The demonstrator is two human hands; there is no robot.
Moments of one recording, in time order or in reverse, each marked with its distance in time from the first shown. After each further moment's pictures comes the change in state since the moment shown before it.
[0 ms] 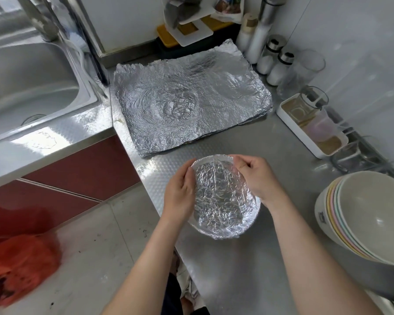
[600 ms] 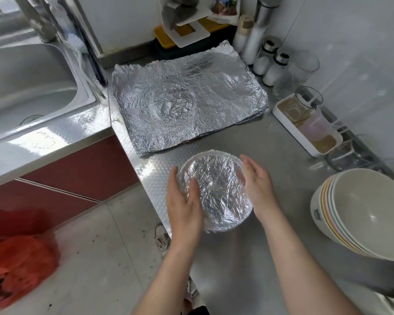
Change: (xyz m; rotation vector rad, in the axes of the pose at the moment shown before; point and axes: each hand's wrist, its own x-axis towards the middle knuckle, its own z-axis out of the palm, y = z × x) left_hand -0.042 0.002 0.022 -0.032 0.208 -0.062; right_hand -0.020 0.016 0.012 0.283 0.259 0.083
